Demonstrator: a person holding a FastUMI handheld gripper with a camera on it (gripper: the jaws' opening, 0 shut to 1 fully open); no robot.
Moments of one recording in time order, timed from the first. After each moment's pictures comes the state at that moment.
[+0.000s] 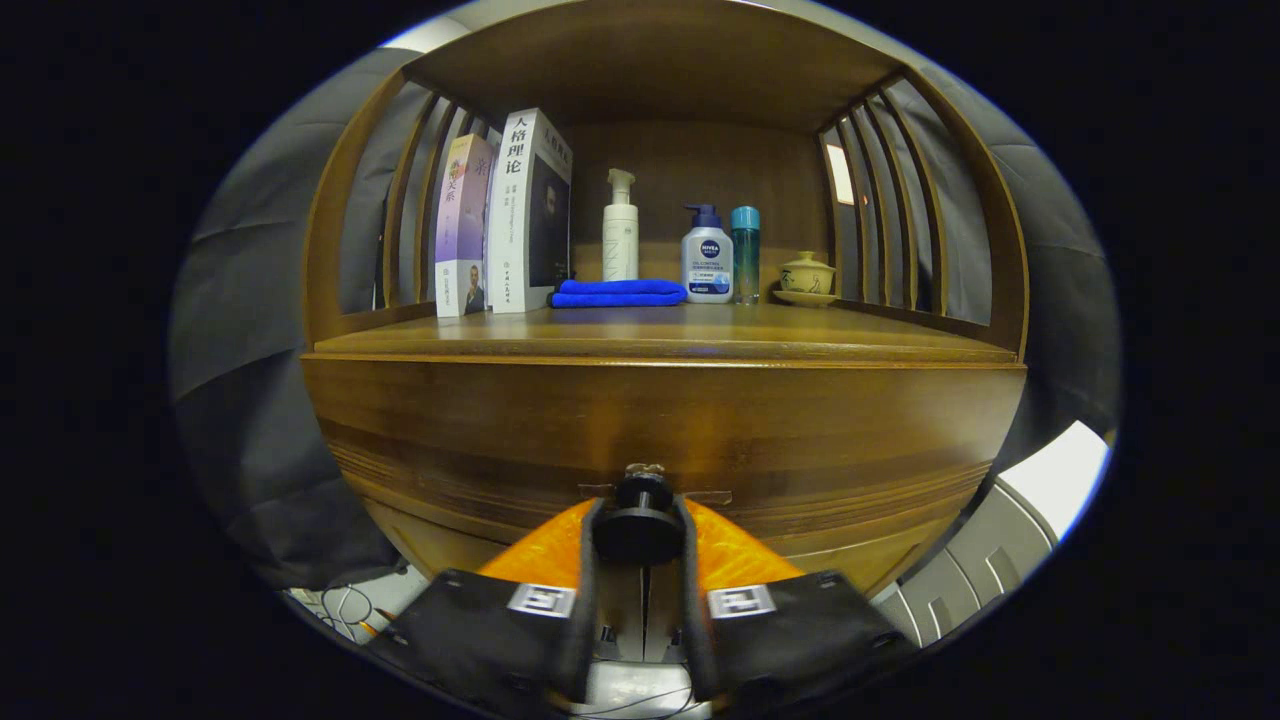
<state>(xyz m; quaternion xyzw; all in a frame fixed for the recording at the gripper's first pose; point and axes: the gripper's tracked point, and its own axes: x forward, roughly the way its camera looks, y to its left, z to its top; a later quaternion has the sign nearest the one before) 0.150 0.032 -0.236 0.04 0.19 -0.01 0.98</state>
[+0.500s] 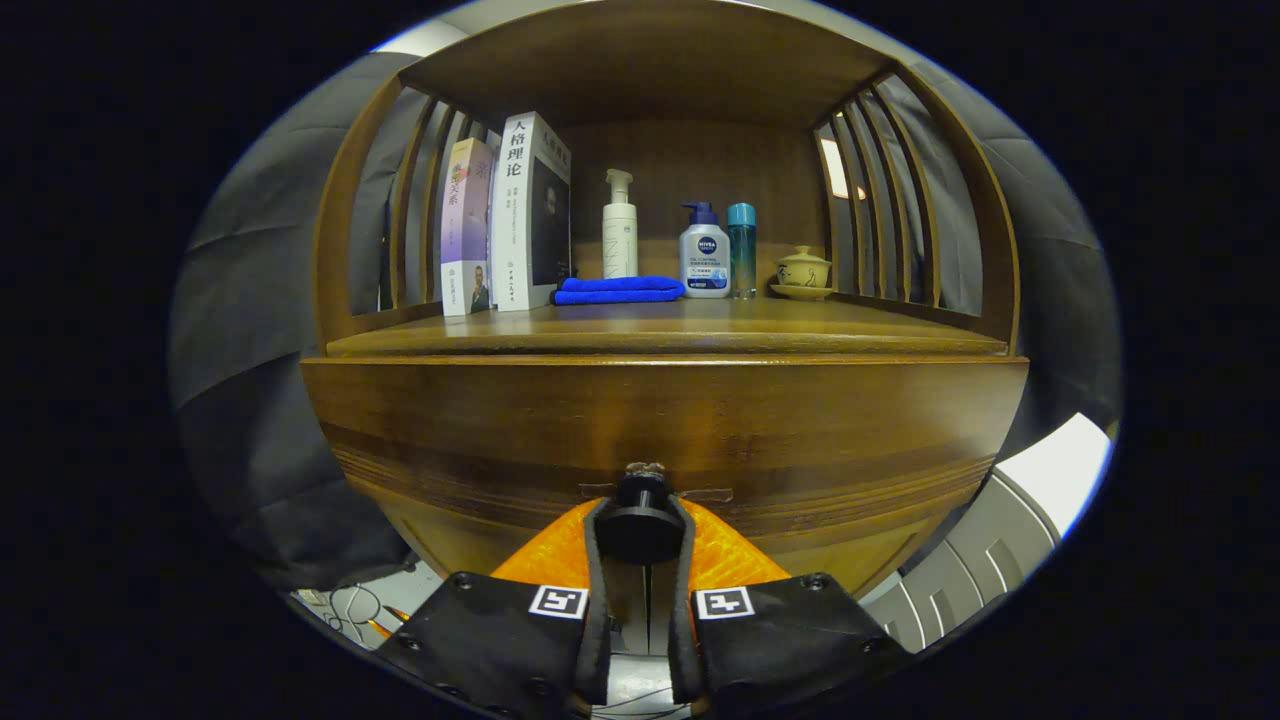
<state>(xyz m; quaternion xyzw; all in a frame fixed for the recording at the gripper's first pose) 0.127 0.030 -0.233 0.03 0.19 -0.01 0.98</state>
